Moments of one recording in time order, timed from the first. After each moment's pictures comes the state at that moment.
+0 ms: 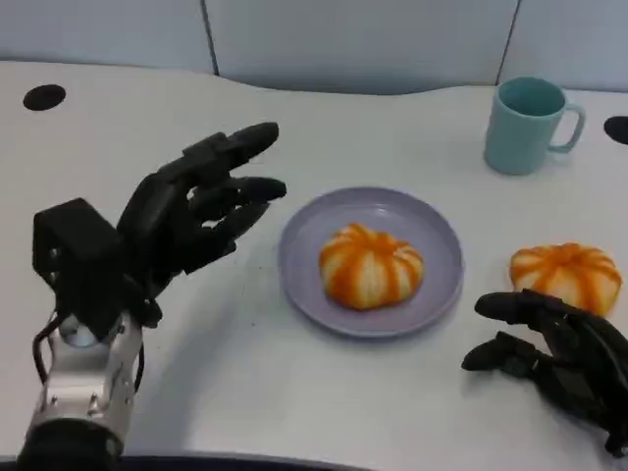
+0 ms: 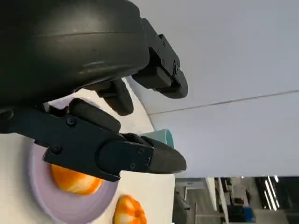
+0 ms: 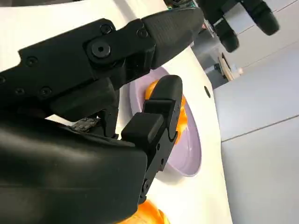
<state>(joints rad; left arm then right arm) -0.49 0.07 0.08 0.64 -0.22 -0.40 -0.47 -0.35 -0.12 -0.23 0.94 0.36 -0.19 0.84</state>
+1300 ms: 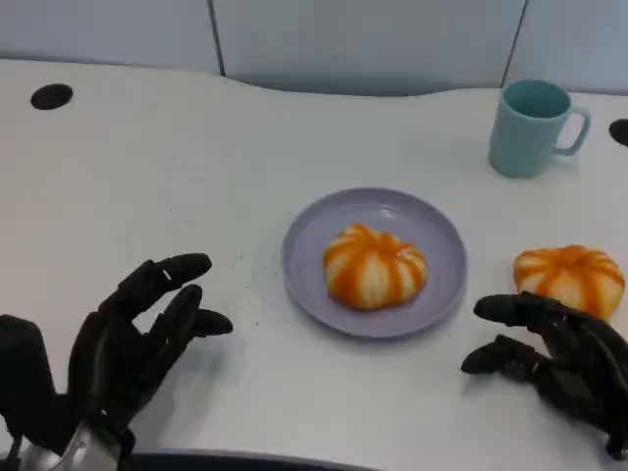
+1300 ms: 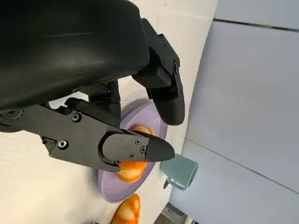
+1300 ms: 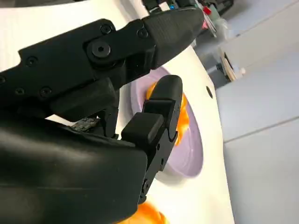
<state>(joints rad) -0.17 0.00 0.22 0.43 -0.43 -0.05 -0.42 -0.34 -0.12 -0.23 0.92 0.36 -0.16 0.84</state>
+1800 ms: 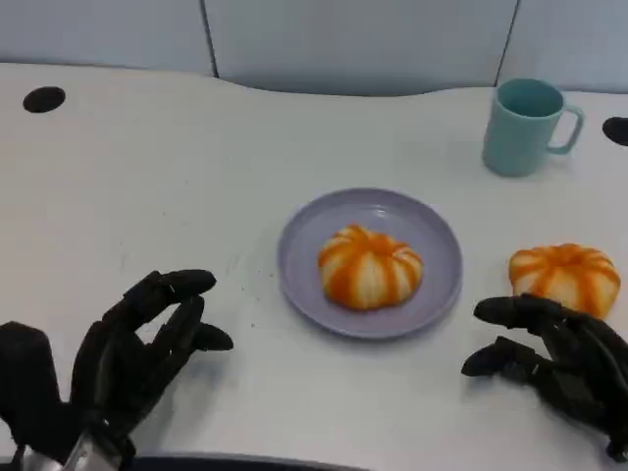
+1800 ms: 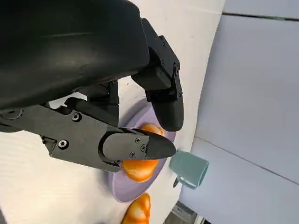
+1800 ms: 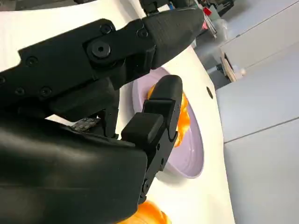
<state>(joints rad) -0.16 0.00 0.21 0.48 -0.40 -0.08 -0.44 -0.32 -0.12 -0.23 0.89 0.36 -0.16 0.84</state>
